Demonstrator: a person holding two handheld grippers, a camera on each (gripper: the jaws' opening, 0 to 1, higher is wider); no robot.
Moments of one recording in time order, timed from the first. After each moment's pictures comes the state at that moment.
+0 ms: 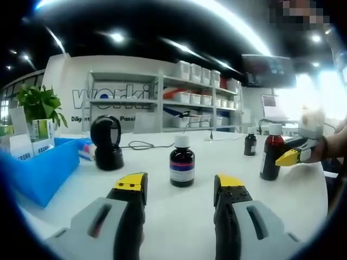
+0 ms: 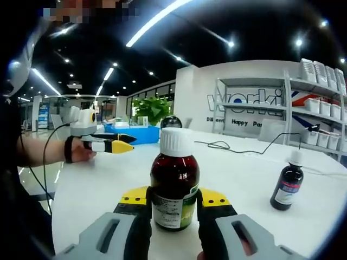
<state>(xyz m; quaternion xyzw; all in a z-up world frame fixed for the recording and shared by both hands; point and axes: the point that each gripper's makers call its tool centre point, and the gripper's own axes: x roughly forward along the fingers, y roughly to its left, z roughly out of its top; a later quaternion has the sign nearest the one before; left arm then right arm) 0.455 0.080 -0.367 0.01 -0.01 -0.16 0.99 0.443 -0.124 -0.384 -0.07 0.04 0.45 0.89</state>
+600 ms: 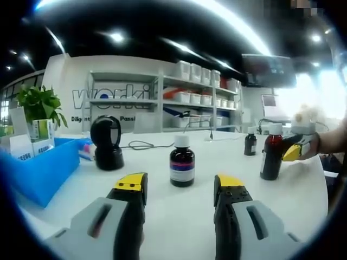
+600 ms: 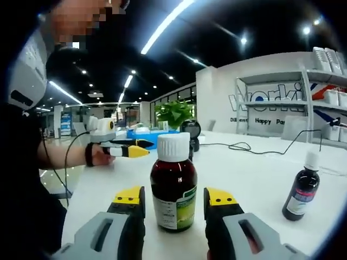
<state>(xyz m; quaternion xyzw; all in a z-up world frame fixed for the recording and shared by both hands) 0.455 0.080 -0.367 0.01 -0.01 -0.16 0.99 0.441 -0.125 -0.376 -0.05 0.05 0.56 0.83</state>
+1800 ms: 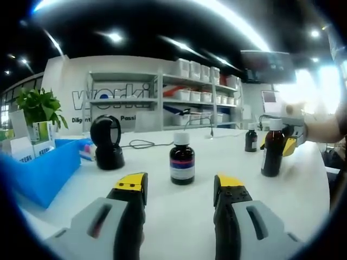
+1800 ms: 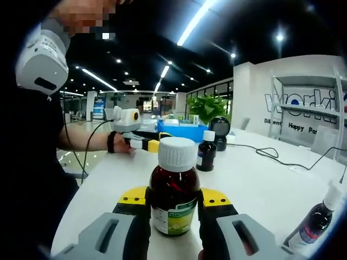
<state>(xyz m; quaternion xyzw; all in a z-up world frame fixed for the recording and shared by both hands) 0.455 0.080 -0.368 0.02 0.00 -0.16 0.99 0.441 -0.114 -0.377 -0.10 0.05 0.65 0.75</state>
